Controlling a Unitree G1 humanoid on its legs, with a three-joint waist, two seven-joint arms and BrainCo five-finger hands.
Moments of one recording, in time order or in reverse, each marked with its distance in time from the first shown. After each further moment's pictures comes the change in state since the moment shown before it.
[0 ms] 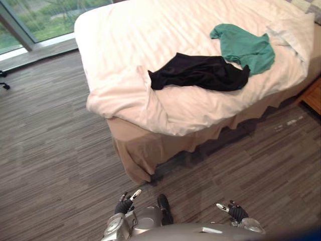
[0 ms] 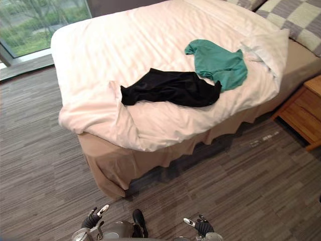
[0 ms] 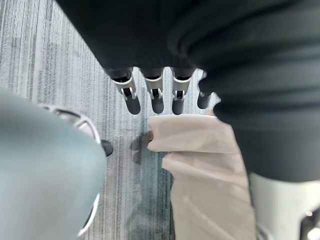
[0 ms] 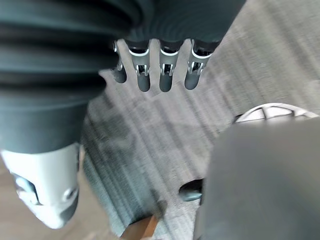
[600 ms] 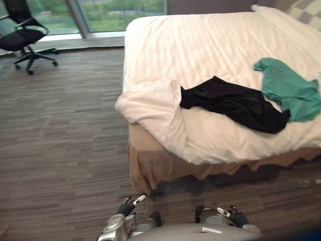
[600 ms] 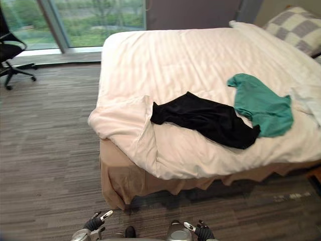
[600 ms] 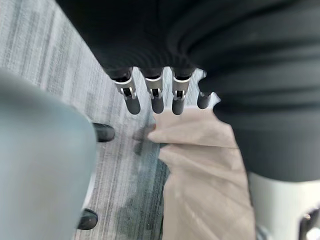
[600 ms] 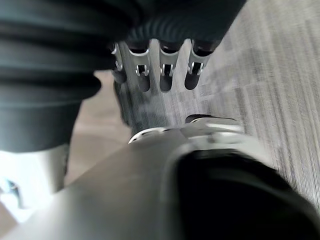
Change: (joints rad) left arm -0.037 0.007 -0.104 0.074 0.055 0.032 -0.015; right arm 0.019 -0.052 0.046 0.012 0.016 -0.021 0.041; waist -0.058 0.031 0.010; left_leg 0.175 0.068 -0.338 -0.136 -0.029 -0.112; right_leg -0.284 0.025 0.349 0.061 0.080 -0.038
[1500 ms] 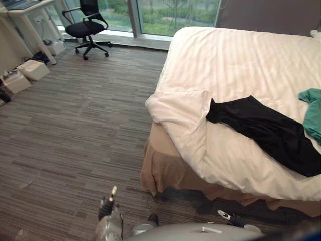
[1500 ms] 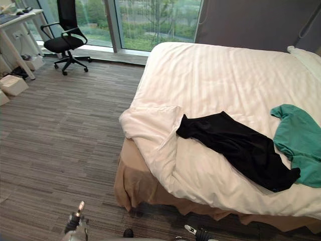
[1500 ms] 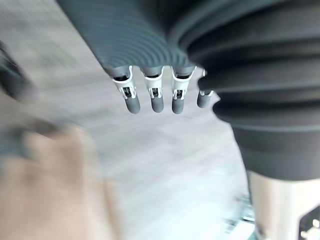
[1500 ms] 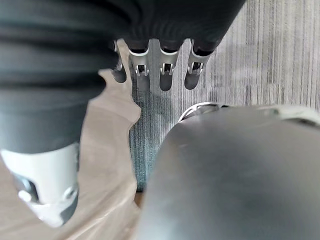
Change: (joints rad) left arm 0.036 0.020 0.212 -0.289 -0.591 -0.279 0.109; right arm -0.024 0.022 -0.064 0.016 0.149 0.205 0.021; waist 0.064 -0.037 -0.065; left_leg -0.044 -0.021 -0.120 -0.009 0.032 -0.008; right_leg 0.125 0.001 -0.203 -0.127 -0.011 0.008
